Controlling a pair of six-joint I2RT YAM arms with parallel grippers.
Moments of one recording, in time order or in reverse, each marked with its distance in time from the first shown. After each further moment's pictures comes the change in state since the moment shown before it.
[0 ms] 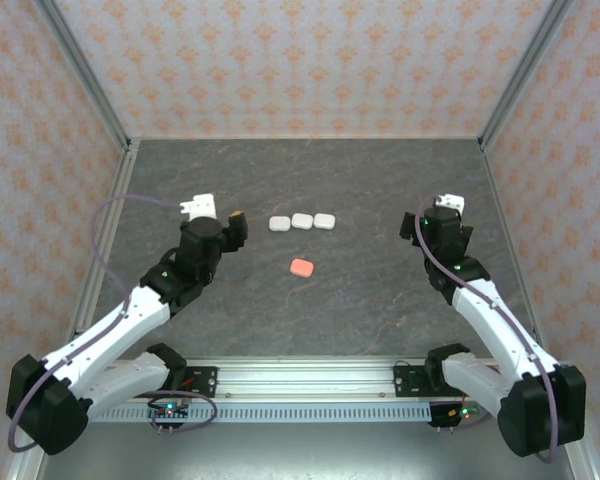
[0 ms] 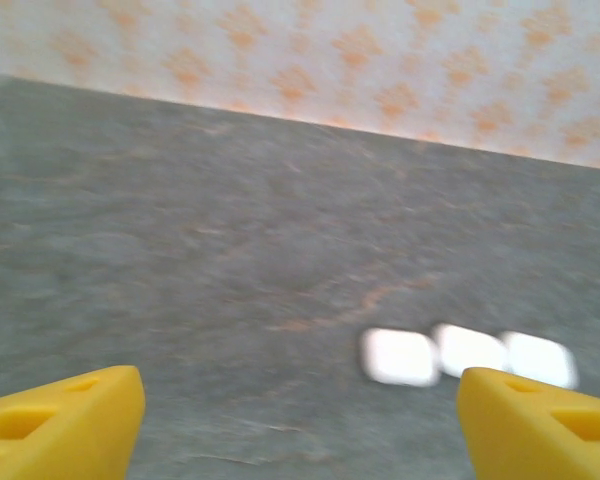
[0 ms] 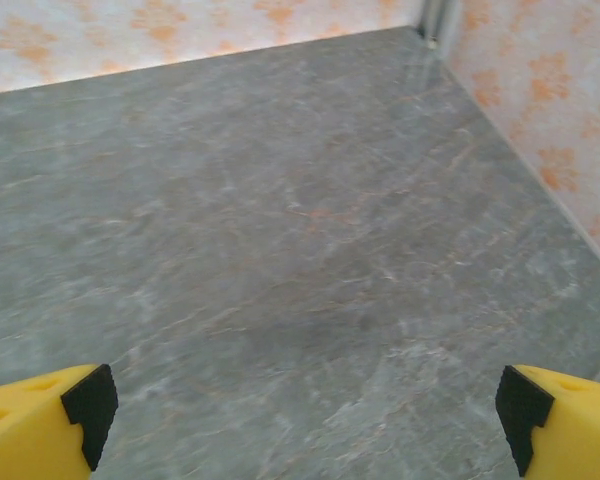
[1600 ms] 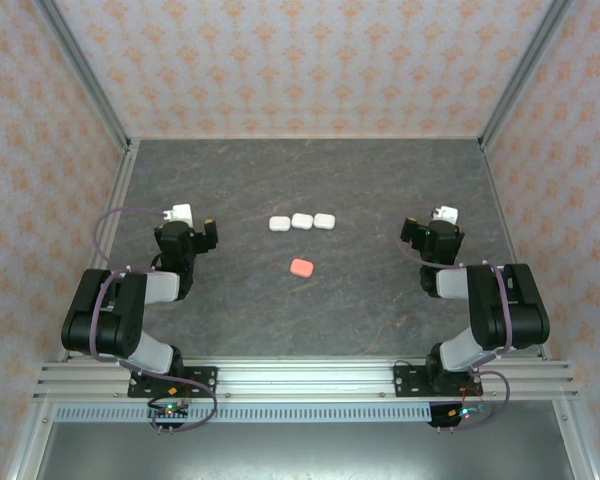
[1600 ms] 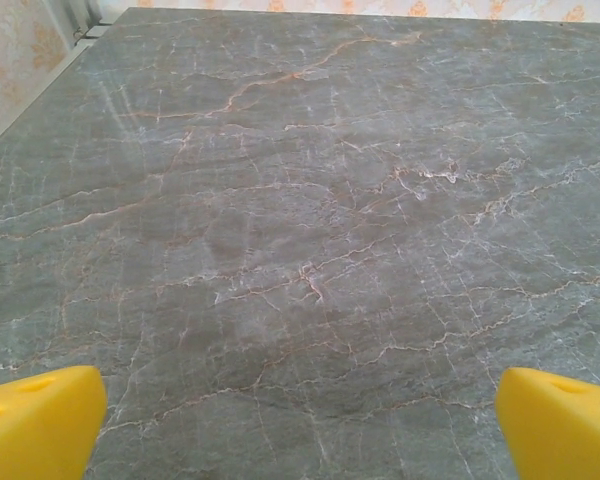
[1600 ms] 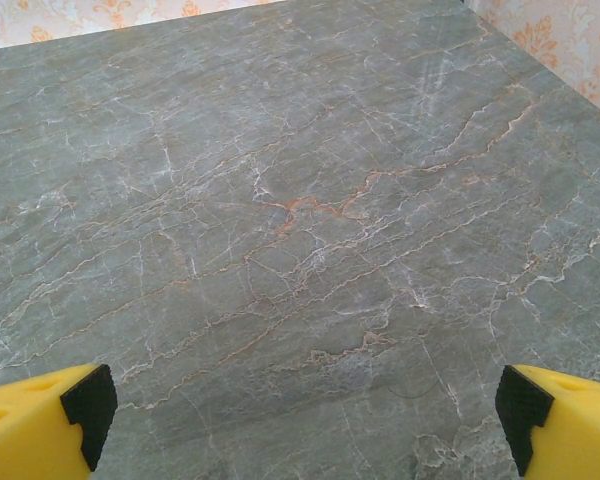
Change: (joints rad) left arm 0.489 0.549 -0.270 0.822 0.311 0.312; right arm -0.185 0.545 -0.234 0.899 -0.193 -0.102
